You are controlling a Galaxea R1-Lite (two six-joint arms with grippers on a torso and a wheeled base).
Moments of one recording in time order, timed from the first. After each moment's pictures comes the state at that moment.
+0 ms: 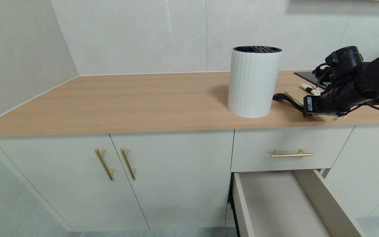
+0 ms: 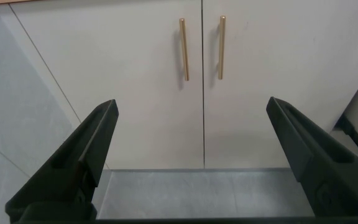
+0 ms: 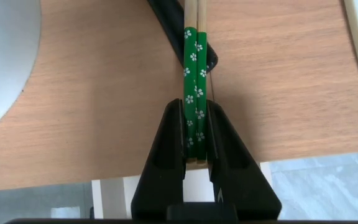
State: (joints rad) left arm 0.00 0.00 -0.08 0.10 0.07 0.07; right arm 0.11 2.00 -1.82 0.52 -0.12 0.16
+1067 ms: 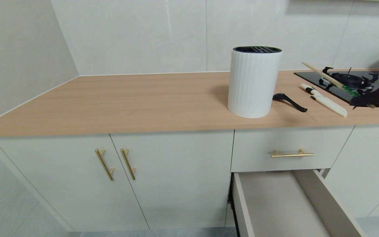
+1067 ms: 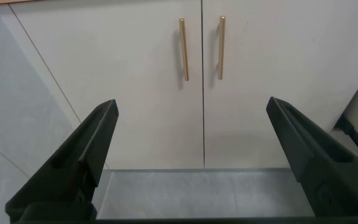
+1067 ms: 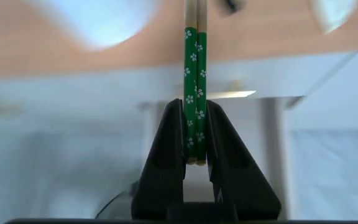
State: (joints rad) left arm 0.00 0.00 -0.08 0.10 0.07 0.07; right arm 0.15 1.37 -1.41 0.54 0.10 0.20
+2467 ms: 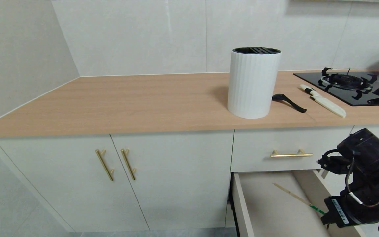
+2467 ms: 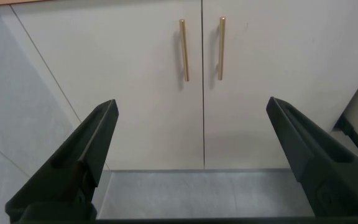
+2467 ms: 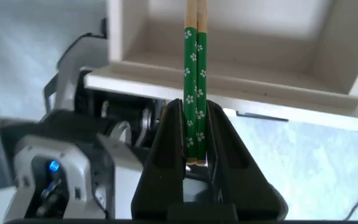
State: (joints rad) left arm 0.00 0.00 -0.08 0.10 0.07 0.07; right arm 0.37 1.56 -0.85 0.53 0.02 0.26
